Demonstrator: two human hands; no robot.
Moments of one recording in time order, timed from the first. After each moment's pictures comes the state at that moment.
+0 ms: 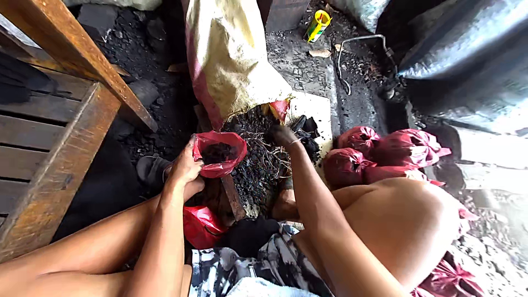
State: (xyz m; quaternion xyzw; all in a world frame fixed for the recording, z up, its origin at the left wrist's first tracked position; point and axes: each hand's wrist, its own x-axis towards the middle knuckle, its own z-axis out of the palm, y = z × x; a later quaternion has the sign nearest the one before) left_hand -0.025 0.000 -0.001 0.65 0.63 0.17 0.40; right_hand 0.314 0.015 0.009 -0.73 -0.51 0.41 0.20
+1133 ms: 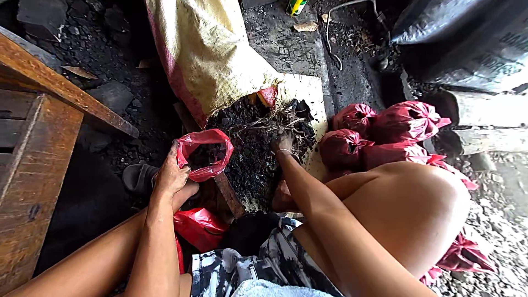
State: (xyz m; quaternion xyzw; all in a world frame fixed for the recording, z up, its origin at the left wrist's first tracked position) left_hand -0.032 -0.001 -0.018 0.63 0.65 0.15 0.40; right_hand 0.325 -0.022 -0.080 -0.91 -0.33 0.24 0.10
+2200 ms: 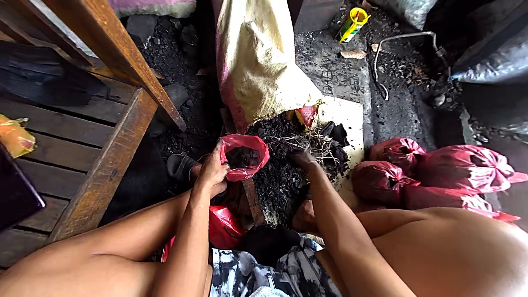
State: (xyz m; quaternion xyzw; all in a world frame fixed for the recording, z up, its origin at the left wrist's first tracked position) left_hand -0.024 0.003 -0.001 0.63 0.64 0.15 0.42; right_hand 0.308 -0.001 -0.056 -0.77 -0.42 0.46 0.11
